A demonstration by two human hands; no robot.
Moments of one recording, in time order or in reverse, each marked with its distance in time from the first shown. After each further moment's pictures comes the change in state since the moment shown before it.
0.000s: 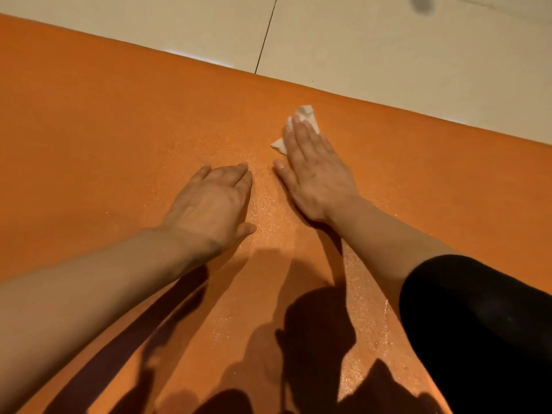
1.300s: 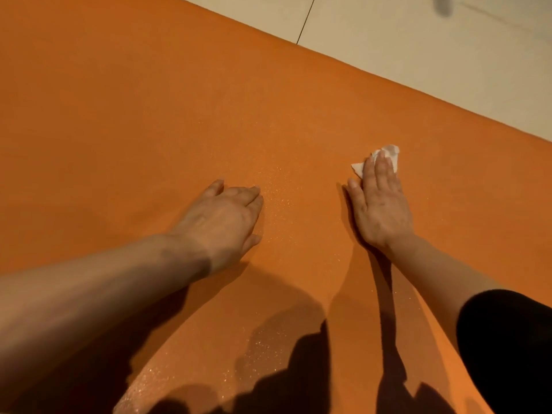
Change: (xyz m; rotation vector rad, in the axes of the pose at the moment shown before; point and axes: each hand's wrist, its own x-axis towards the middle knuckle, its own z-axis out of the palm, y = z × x) left_hand -0.126 0.017 0.037 -0.037 -0.095 0.041; right_hand -0.132 0.002 0.025 0.055 -0.008 0.285
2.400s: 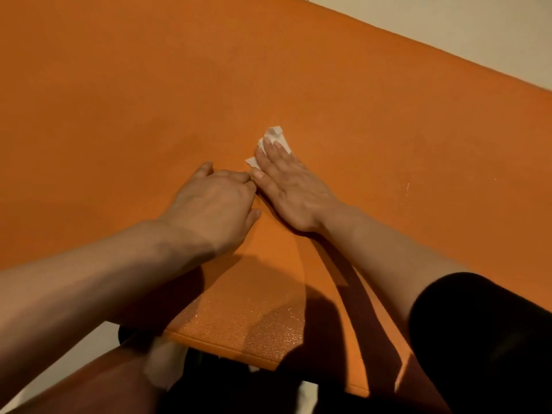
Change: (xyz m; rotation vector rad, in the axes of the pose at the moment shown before) left_hand -0.076 0.016 0.015 -0.065 0.027 -0.105; right_hand -0.068 -0.135 0.018 0.194 -0.289 -0.427
